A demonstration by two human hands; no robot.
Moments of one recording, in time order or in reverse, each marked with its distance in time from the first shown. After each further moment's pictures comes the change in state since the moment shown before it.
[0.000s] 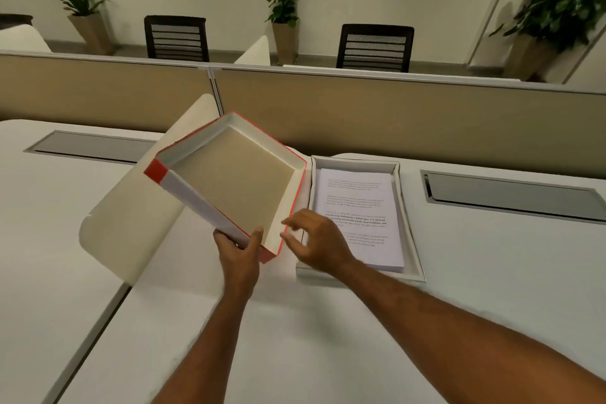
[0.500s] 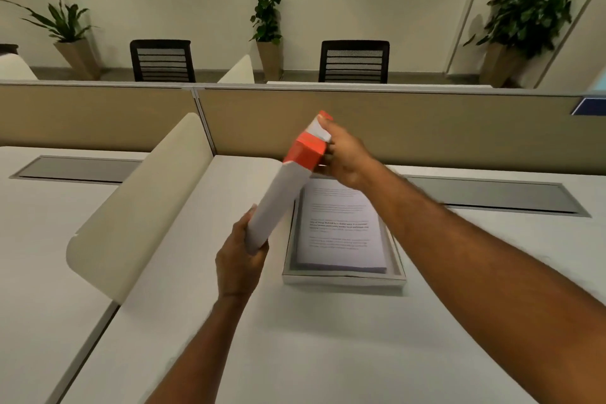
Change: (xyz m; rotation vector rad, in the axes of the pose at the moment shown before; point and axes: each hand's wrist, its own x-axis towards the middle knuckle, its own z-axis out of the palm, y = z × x) left_hand -0.025 0.032 0.013 0.583 -0.128 0.636; right_hand 0.099 -0.021 -0.150 1.105 0.083 0.772
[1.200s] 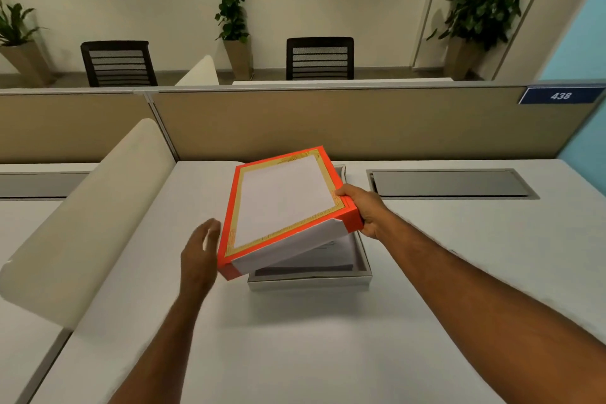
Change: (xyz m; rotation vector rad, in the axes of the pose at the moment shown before) left_hand 0.025 -0.003 0.014 -0.273 -0.264 -0.397; right_hand -0.027 0.072 -0.135 -0.126 0.359 0.168
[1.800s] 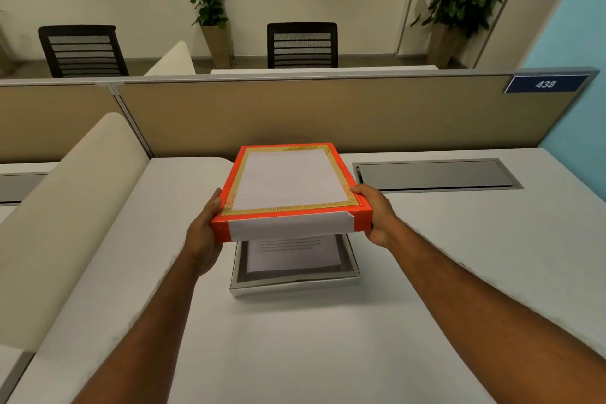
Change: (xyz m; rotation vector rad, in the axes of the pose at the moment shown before) left_hand 0.049 0.040 0.043 -0.646 -0.321 -0.224; right_hand 0.022 0.019 -0.043 0.160 0.022 -0.056
